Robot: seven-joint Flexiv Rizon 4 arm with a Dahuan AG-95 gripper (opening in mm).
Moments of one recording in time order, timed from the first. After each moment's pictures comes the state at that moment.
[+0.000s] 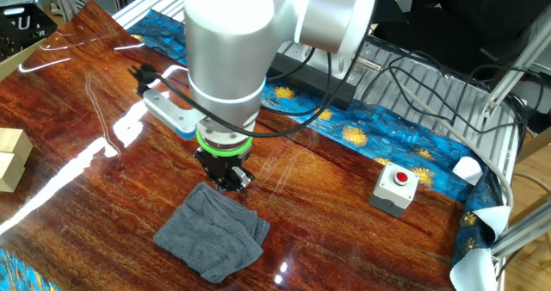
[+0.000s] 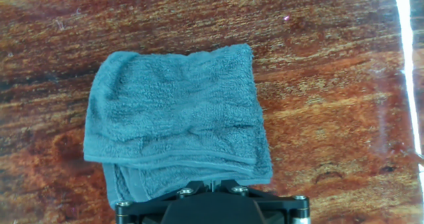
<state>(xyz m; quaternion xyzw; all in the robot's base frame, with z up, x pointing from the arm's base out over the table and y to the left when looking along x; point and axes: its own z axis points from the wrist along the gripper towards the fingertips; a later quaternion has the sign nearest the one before) 0.592 0.011 0.073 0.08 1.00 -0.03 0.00</state>
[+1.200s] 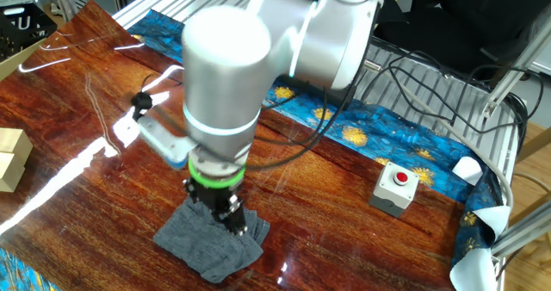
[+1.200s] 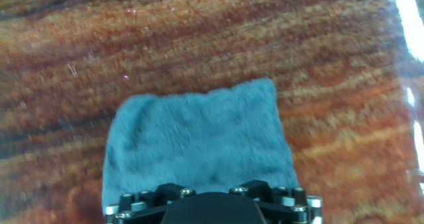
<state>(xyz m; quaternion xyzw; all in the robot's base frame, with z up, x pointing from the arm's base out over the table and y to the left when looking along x) 0.658 0.028 0.040 0.10 0.99 0.00 0.03</state>
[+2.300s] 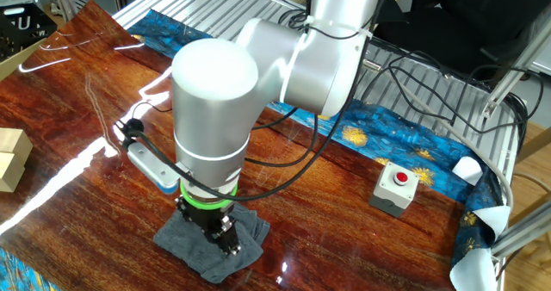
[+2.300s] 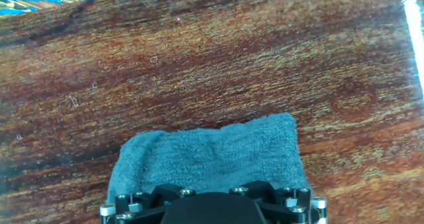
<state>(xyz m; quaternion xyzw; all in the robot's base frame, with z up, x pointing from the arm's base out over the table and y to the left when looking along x) 0.673 0.030 0.016 0.10 0.99 0.00 0.03</state>
